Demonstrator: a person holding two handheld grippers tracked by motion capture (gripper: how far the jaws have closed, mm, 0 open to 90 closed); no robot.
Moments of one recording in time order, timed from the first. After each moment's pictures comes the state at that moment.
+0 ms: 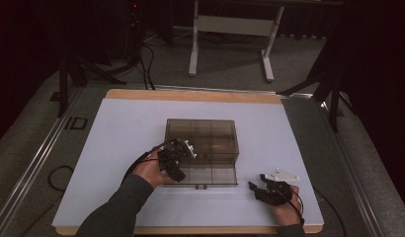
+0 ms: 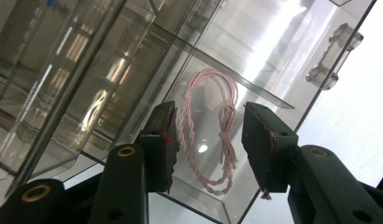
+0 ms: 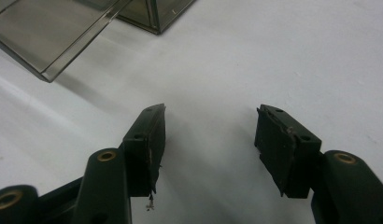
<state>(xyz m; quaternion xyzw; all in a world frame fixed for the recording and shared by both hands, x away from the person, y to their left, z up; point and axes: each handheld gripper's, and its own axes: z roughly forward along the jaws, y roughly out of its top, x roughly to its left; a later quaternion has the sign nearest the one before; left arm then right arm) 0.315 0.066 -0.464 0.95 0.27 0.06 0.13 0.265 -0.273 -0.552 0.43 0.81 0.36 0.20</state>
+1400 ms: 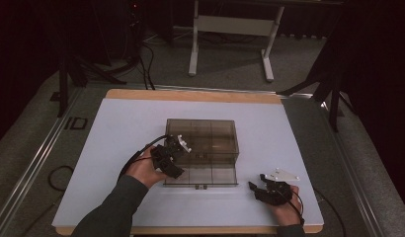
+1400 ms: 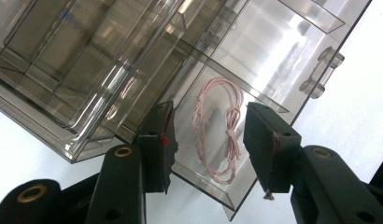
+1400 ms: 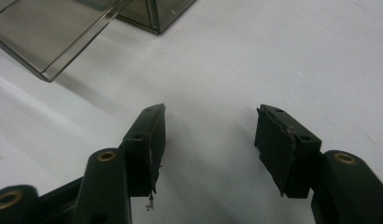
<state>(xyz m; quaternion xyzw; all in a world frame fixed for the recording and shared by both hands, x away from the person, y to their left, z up) 0.309 0.082 -0.445 0.94 0.30 0.08 0.17 0.265 -0.273 -0.552 0.43 0.81 0.36 0.20</state>
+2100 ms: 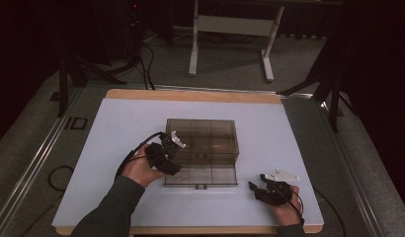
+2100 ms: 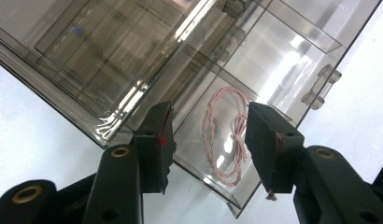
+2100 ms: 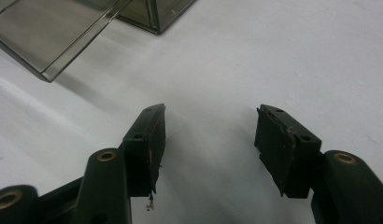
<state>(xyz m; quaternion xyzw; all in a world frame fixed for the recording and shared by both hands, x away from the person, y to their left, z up) 0.308 0.094 -0.438 0.92 0.32 0.09 0.21 0.265 -0.273 -0.552 0.43 0.81 0.36 0.20</state>
